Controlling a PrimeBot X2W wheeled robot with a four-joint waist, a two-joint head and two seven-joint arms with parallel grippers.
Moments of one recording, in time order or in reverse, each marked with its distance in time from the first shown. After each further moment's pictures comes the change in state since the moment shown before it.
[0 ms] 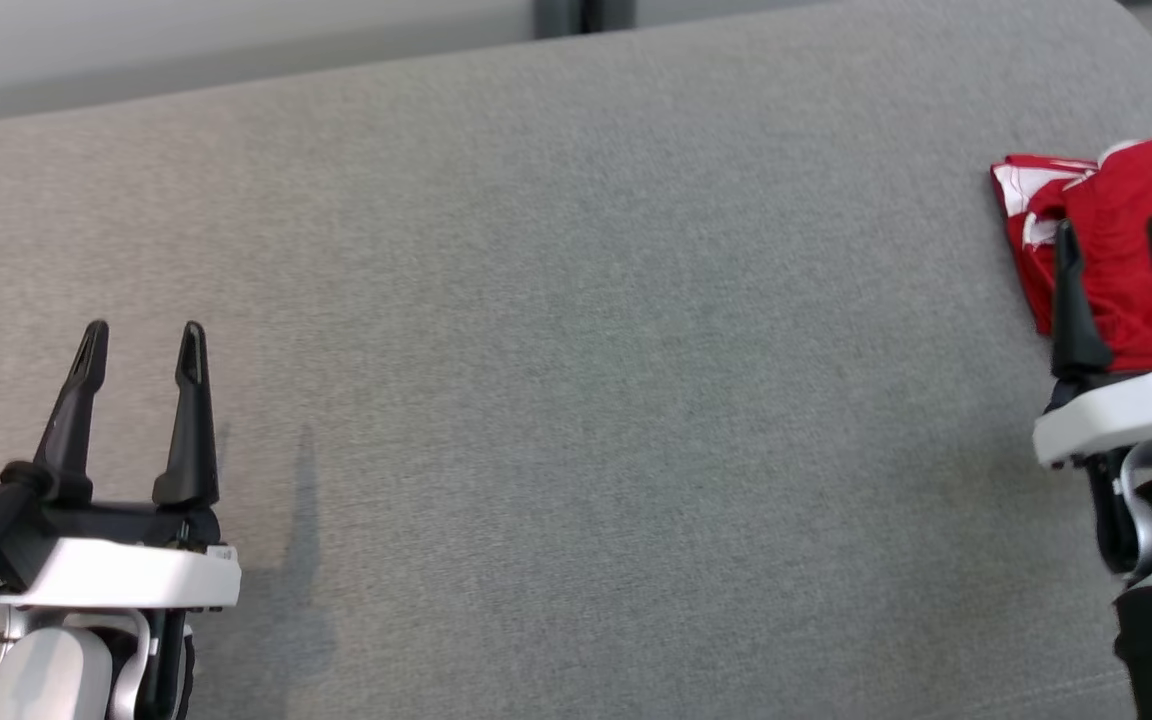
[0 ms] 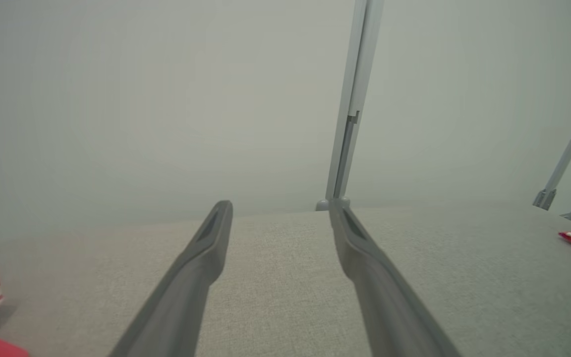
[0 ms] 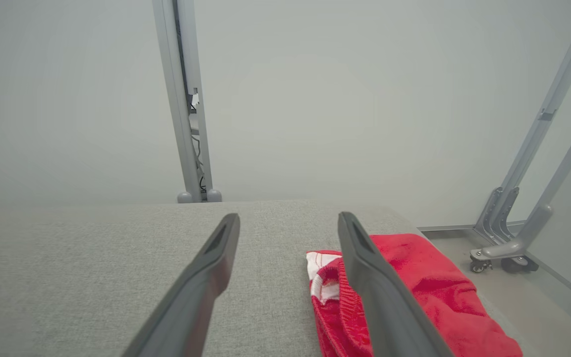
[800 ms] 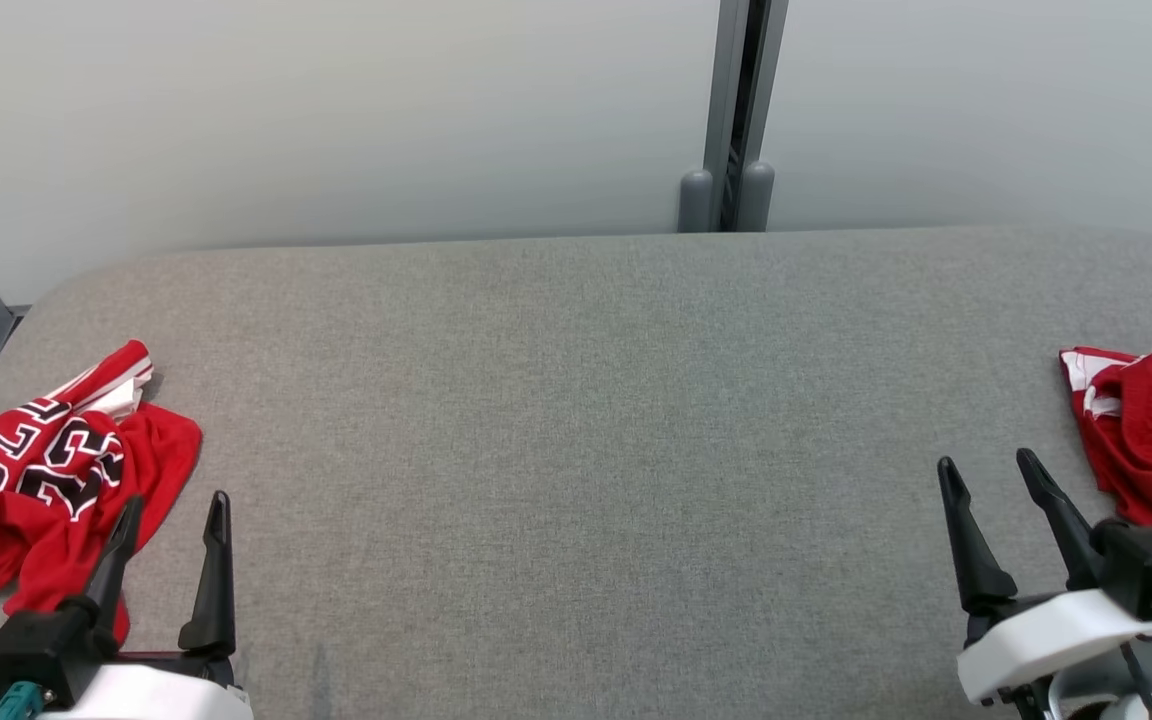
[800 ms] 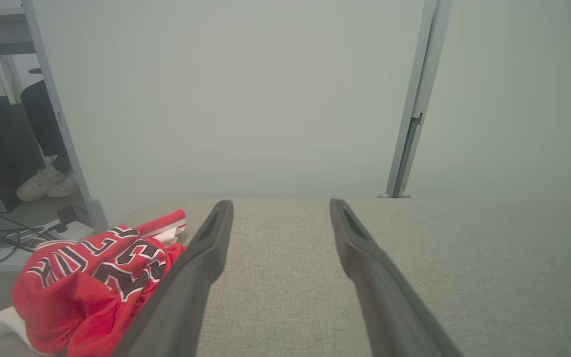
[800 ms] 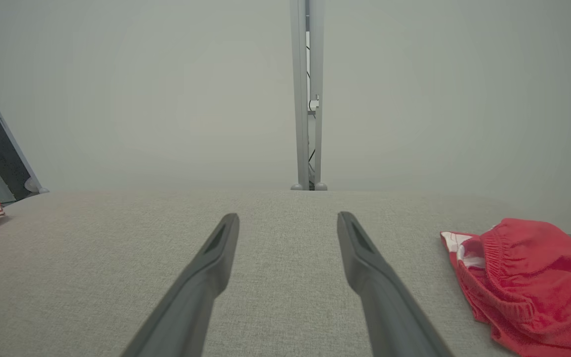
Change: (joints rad) left arm 0.204 -0.003 -0.008 0.060 -0.003 0.029 0.018; right arm 0.439 0.094 0.081 -0.341 0.034 0.000 0.158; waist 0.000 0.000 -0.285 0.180
